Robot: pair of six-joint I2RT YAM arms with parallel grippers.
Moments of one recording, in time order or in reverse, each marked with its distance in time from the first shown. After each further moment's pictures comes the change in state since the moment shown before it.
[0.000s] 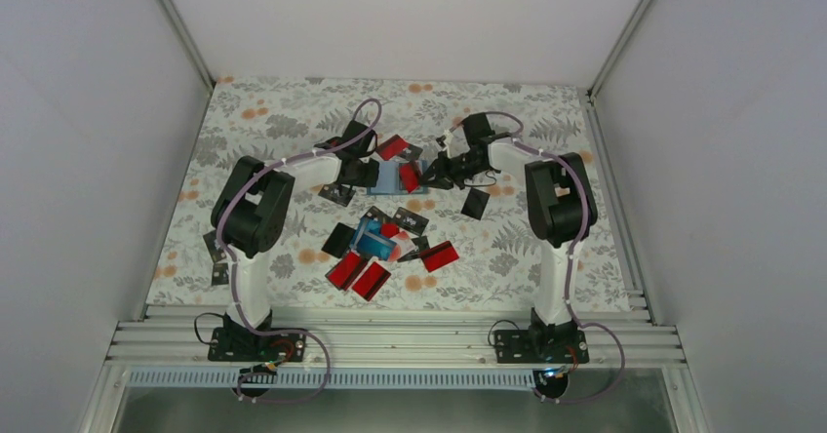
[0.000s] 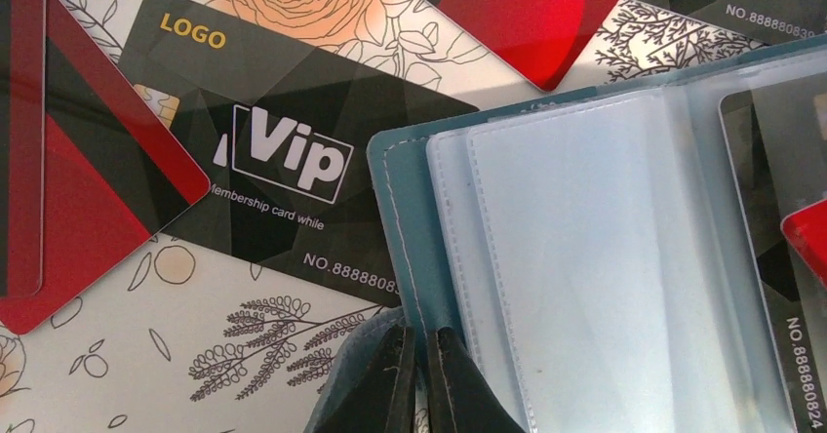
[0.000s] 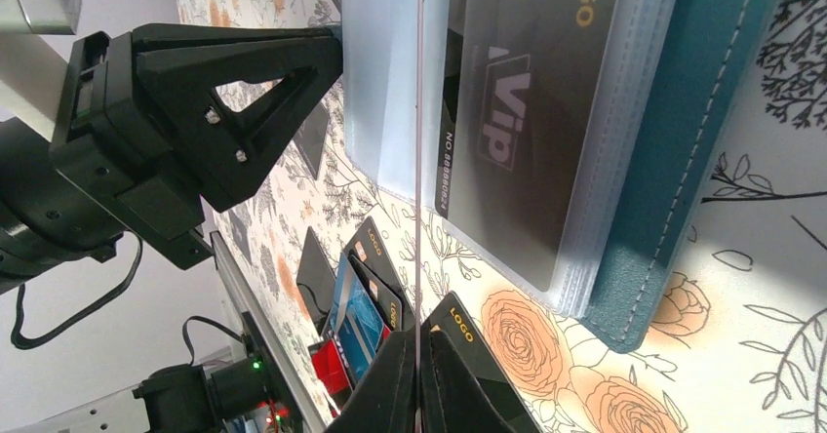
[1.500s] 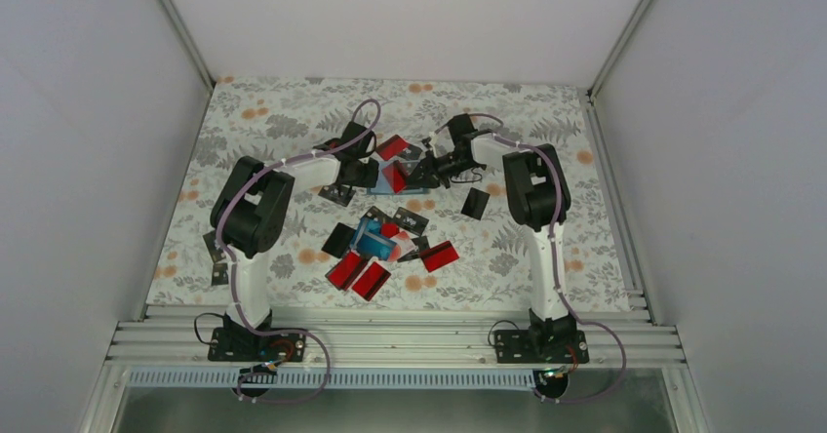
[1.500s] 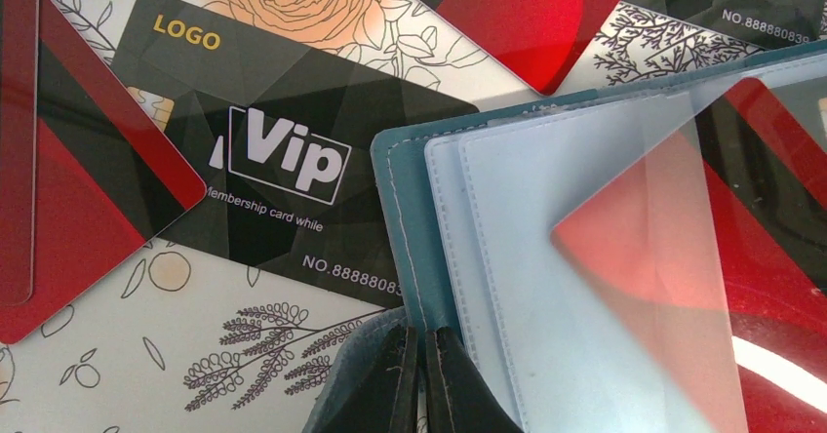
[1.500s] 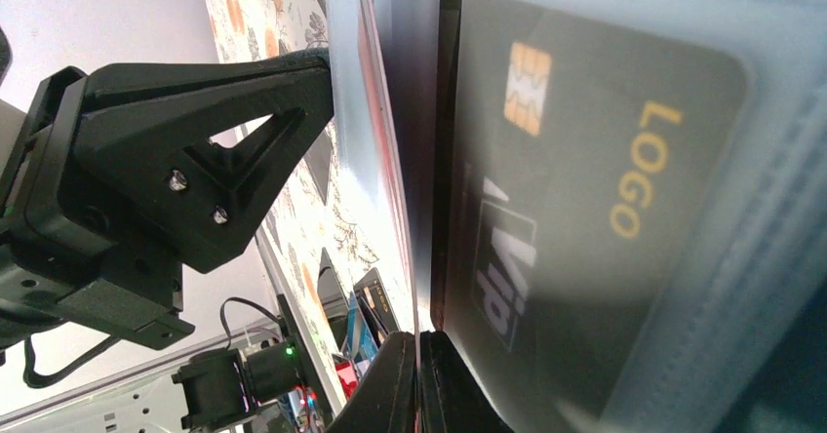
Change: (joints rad) left arm 0.000 -0.002 -0.022 0.037 0.014 0.004; right arm 0.032 0.240 0.218 -0.069 -0.135 -0.022
